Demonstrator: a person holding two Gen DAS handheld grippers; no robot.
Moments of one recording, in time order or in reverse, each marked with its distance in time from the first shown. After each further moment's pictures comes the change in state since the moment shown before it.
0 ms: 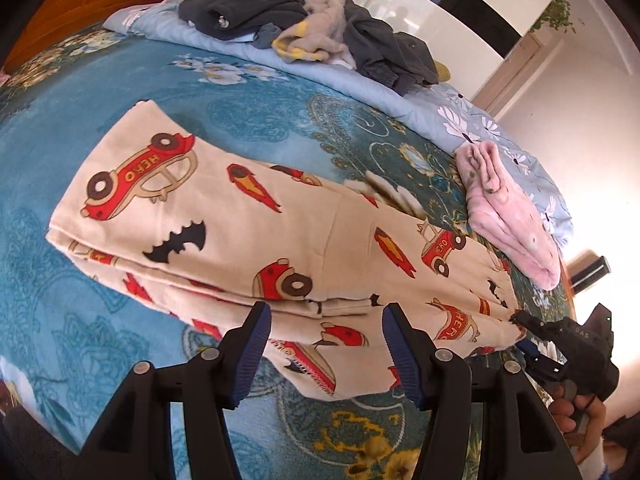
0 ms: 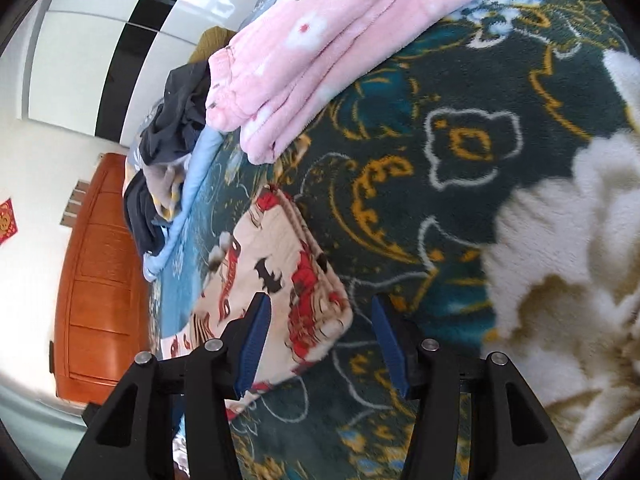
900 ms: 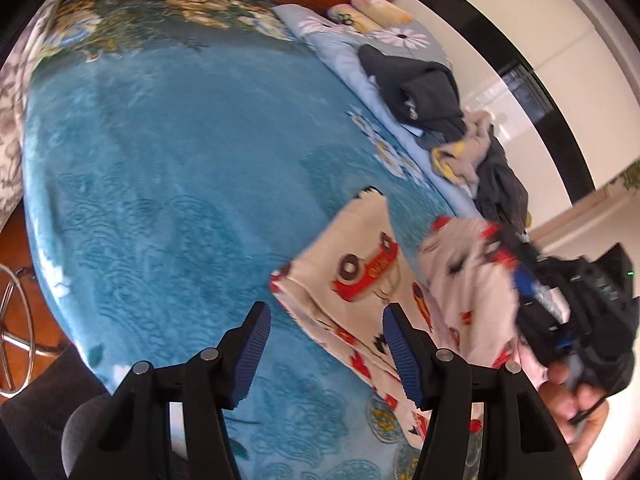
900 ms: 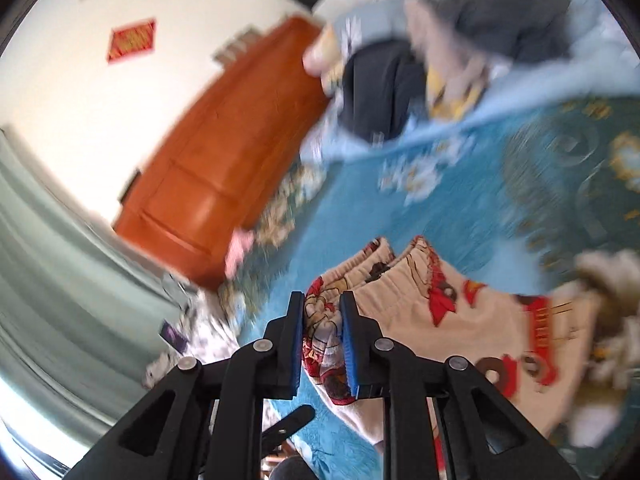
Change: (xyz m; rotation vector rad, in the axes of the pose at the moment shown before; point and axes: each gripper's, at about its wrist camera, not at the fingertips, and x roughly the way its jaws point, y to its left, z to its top) left arm -0.079 0.168 0.018 -0.473 -0.197 0.067; right arm 0.158 0.313 -0.110 -0.593 0.338 0.379
